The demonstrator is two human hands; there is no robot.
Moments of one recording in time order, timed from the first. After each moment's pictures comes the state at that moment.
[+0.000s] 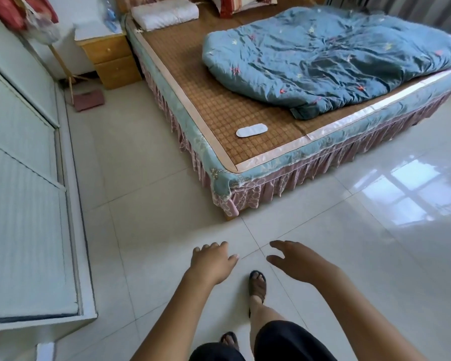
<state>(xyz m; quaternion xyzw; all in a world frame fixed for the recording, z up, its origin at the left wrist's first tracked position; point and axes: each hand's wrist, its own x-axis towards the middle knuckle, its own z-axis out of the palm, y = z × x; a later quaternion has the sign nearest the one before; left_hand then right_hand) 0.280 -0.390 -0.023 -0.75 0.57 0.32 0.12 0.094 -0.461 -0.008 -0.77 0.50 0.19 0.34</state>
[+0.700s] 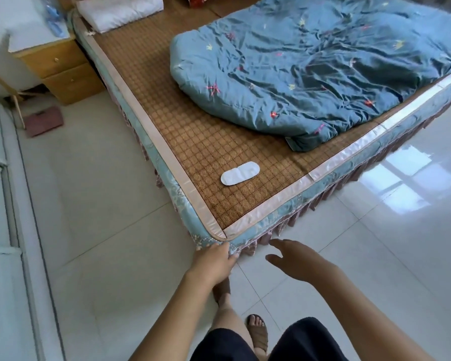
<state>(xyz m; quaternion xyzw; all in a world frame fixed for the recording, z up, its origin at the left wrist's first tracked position) 0.367 -0.760 -0.053 -0.71 0.60 0.34 0.13 0.178 -0.814 -0.041 -0.76 0.51 0.19 0.36</state>
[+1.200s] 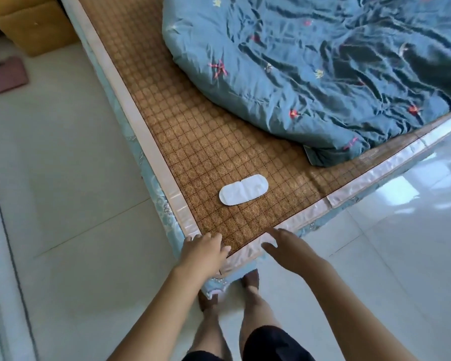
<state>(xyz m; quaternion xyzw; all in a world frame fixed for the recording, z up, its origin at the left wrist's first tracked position) 0.436 -0.938 -0.120 -0.71 0.59 0.35 0.16 0.245 -1.009 -0.134 -0.73 0.53 0.20 0.38</state>
